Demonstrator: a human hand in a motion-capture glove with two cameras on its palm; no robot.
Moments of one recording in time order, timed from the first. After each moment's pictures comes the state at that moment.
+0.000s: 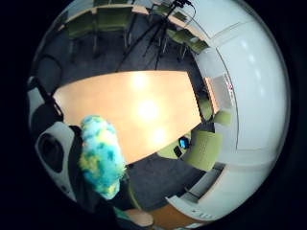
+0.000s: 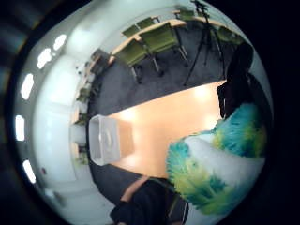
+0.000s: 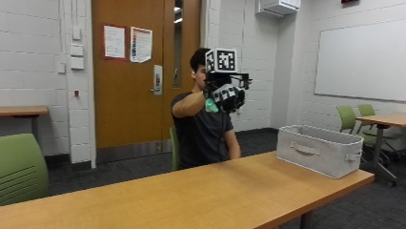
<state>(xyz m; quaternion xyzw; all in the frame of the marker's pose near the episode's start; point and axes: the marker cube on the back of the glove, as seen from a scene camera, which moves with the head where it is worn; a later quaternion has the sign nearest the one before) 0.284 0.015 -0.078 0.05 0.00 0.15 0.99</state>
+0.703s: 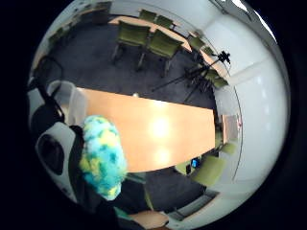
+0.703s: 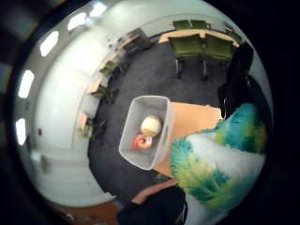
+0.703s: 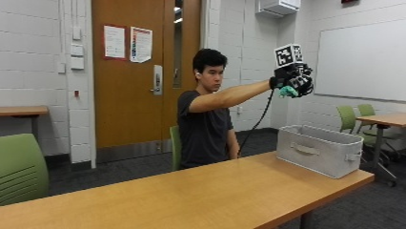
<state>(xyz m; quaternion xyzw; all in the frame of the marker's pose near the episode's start) -0.070 -0.043 -0.136 0.12 -0.06 -0.10 0.99</state>
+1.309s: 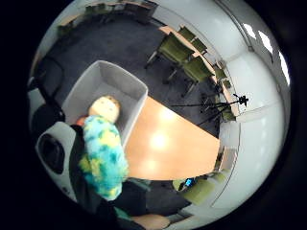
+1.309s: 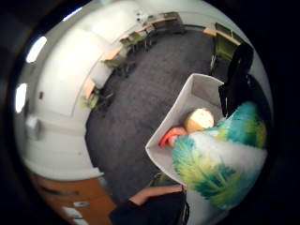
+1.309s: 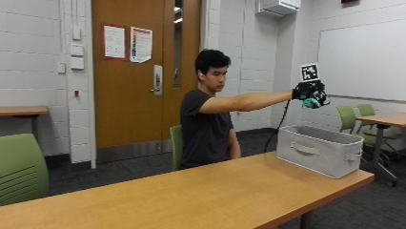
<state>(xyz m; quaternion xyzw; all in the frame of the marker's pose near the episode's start) -0.199 -0.066 -0.075 0.10 -0.03 -0.33 0.94</state>
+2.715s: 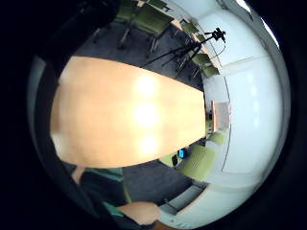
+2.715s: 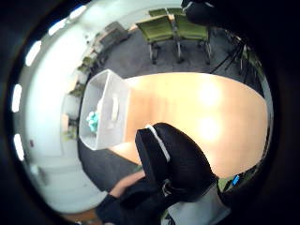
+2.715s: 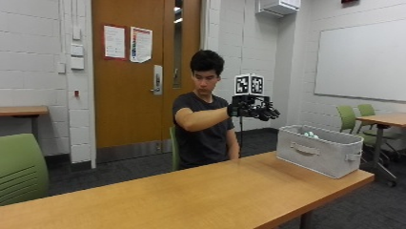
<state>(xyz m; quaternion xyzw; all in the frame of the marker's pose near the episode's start) 0.112 0.029 -0.004 0.04 0.03 0.01 1.00</state>
